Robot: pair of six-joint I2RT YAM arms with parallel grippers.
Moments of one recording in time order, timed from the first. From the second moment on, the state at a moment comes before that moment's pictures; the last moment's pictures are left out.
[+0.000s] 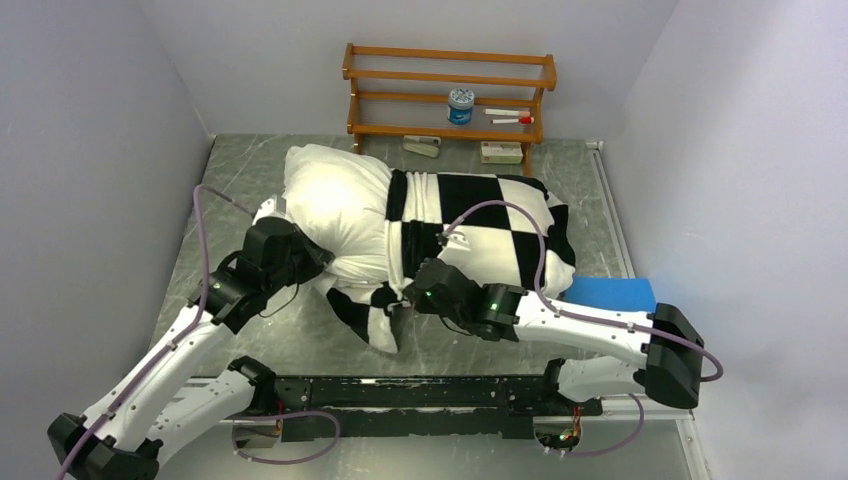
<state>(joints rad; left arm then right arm) -0.51 0.82 0.76 -0.55 -0.16 -0.93 1.14 1.25 0.82 -0.24 0.41 0.96</state>
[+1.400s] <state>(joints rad) -0.50 0.98 1.17 -0.76 -0.04 -0.77 1.22 1.51 0.90 0.05 0.74 1.02</state>
